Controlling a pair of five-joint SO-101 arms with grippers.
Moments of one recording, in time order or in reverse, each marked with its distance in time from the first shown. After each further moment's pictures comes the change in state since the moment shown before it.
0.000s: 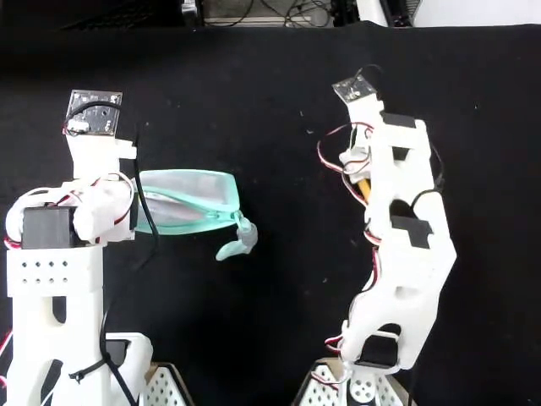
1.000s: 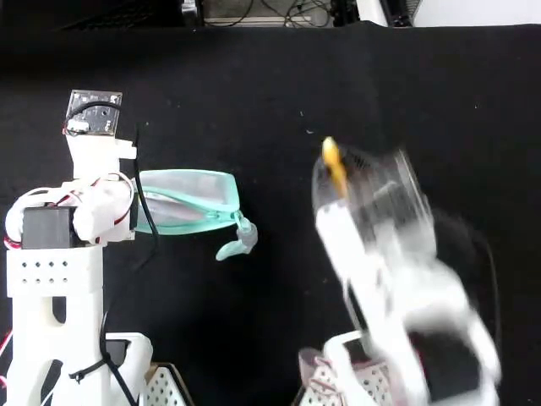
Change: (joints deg) left arm 0.0 0.0 0.0 0.0 0.0; right arm -25.0 -109.6 37.9 5.1 -14.8
